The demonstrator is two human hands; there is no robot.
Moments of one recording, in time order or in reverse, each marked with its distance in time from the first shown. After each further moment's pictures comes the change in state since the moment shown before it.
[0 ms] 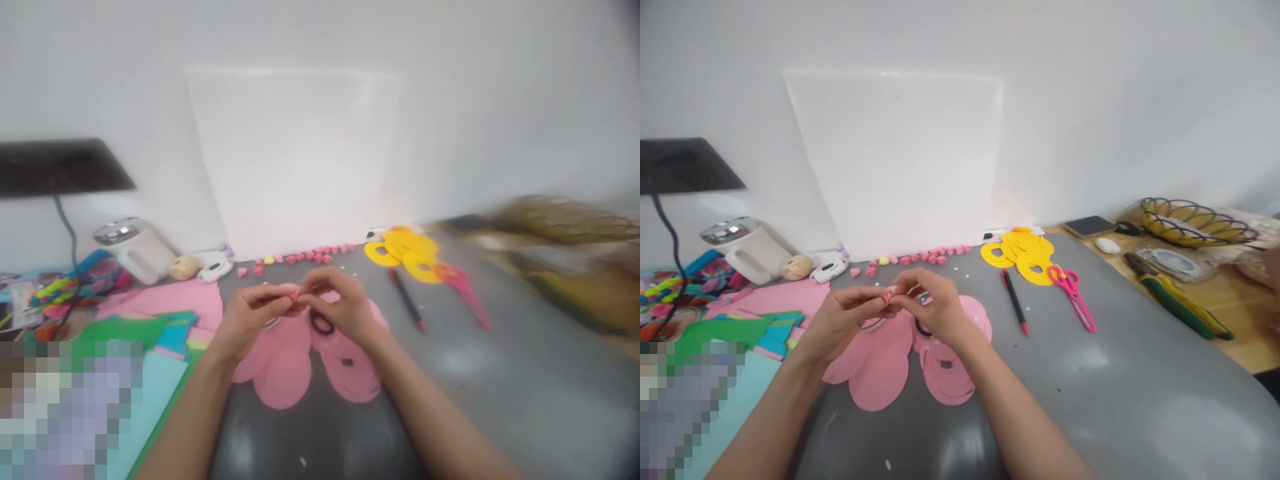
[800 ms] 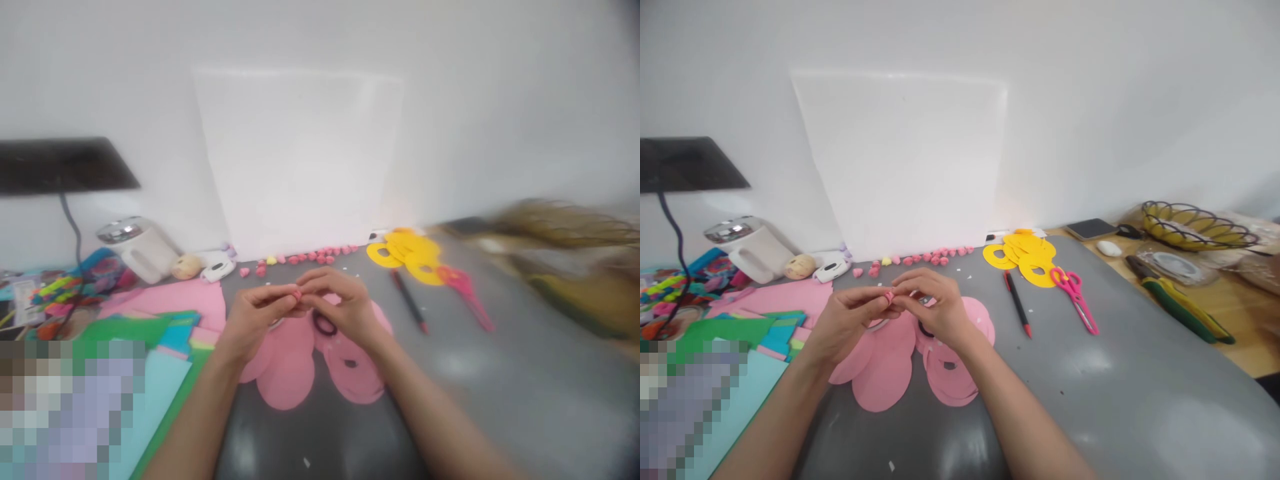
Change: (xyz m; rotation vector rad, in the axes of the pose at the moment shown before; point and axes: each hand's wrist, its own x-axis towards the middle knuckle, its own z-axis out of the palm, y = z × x) left_hand -0.001 0.000 0.004 -0.123 0.024 0.008; right_hand 0.005 -0.011 0.001 0.062 -0.034 -0.010
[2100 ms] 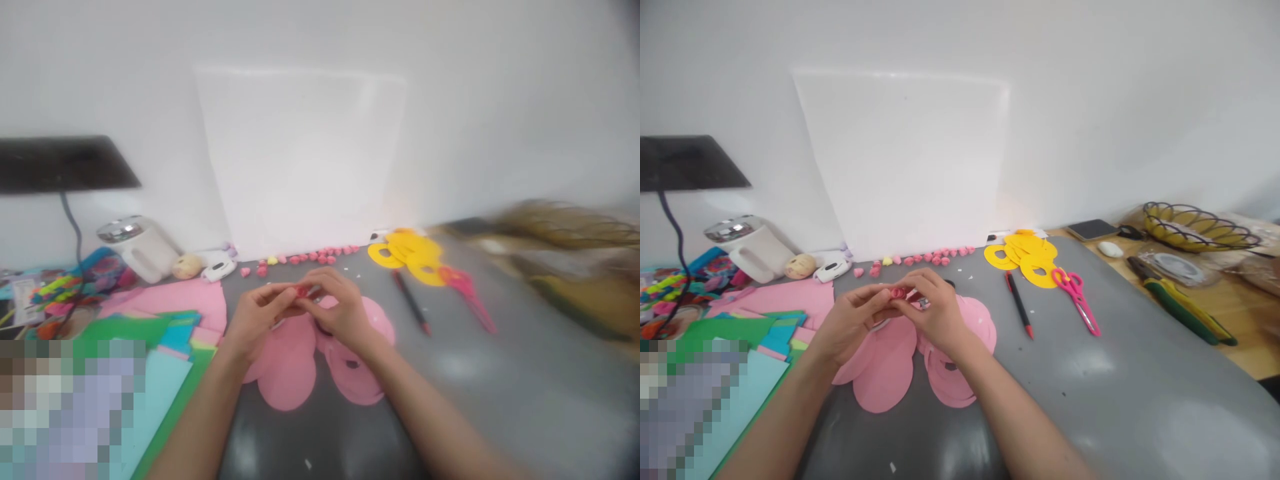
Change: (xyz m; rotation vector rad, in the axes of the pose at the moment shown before) left_hand 0.004 -0.006 0.002 -0.049 0.000 -0.053; right_hand -0.010 0.020 0.015 -0.086 0.049 0.014
